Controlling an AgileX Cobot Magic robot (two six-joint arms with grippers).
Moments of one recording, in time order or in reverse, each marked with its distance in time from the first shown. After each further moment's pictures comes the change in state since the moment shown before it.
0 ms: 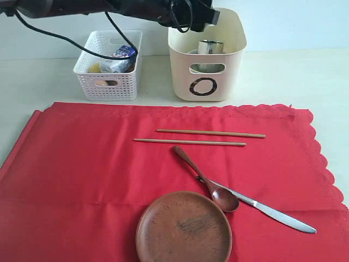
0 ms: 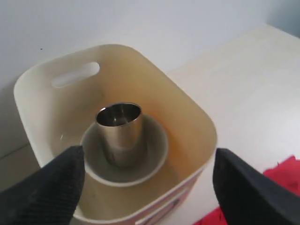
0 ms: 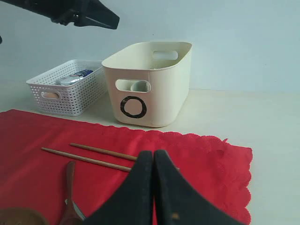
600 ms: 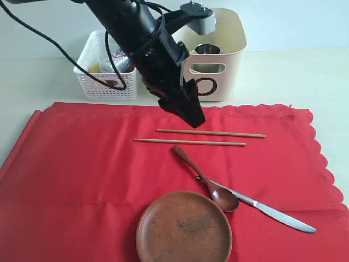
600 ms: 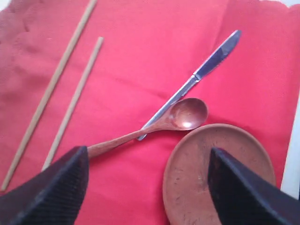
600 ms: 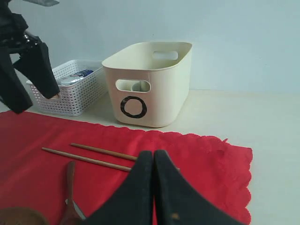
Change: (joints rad) left arm 0.000 -0.041 0.000 -0.233 0.916 0.562; right arm 0.000 0.000 0.000 0.000 0.000 0.000
